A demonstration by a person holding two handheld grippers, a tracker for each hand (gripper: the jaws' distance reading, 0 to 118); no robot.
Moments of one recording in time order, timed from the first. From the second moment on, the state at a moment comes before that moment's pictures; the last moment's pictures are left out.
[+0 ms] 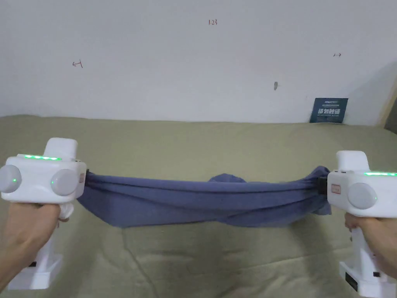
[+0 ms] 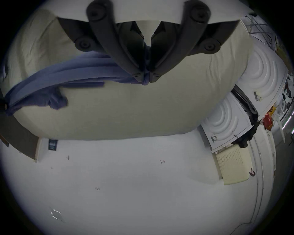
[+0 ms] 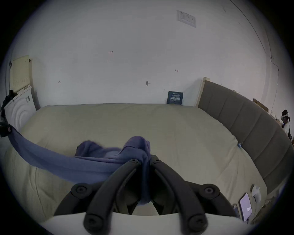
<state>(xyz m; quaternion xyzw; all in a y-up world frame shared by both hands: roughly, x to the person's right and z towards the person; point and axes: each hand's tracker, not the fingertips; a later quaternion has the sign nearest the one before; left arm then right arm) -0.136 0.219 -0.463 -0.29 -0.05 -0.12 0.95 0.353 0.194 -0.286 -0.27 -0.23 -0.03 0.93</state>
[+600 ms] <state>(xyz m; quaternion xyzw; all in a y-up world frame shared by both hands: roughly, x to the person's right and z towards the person) -0.214 0.115 -0.283 -0.42 -0.11 -0.08 0.90 0.304 0.094 -0.101 -0.39 -0.21 -0.08 0.89</state>
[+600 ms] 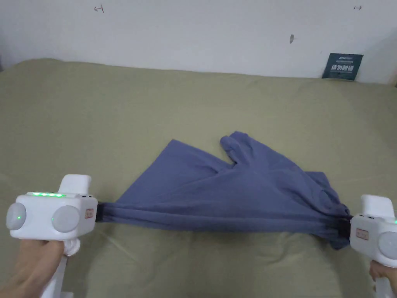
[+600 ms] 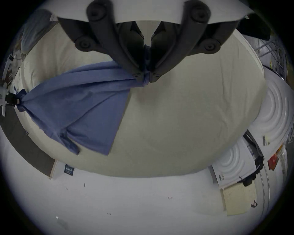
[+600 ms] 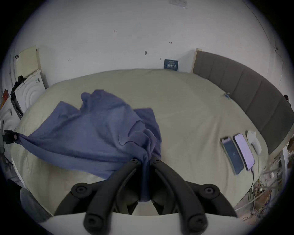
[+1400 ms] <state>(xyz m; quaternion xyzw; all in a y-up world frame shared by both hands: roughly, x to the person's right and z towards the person) -0.244 0.112 -0.264 -0.42 -0.10 -0.02 0.90 0.177 0.117 -0.114 -0.34 -0.12 -0.07 0.93</state>
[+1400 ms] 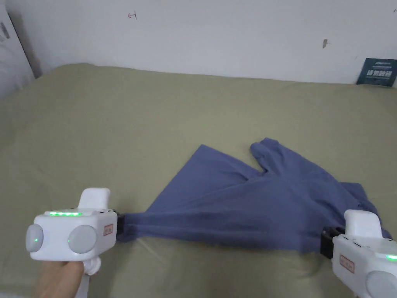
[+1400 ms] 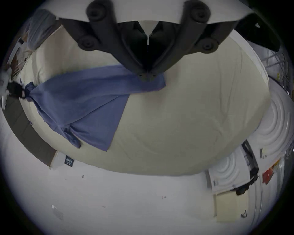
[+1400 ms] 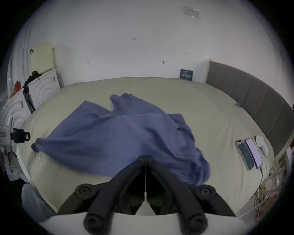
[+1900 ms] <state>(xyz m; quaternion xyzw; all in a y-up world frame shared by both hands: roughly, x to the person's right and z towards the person) -0.244 0.078 -0.328 -0.48 -0.10 -0.05 0.87 0.157 0.098 -0.135 -0.34 -0.10 -0.06 0.93</state>
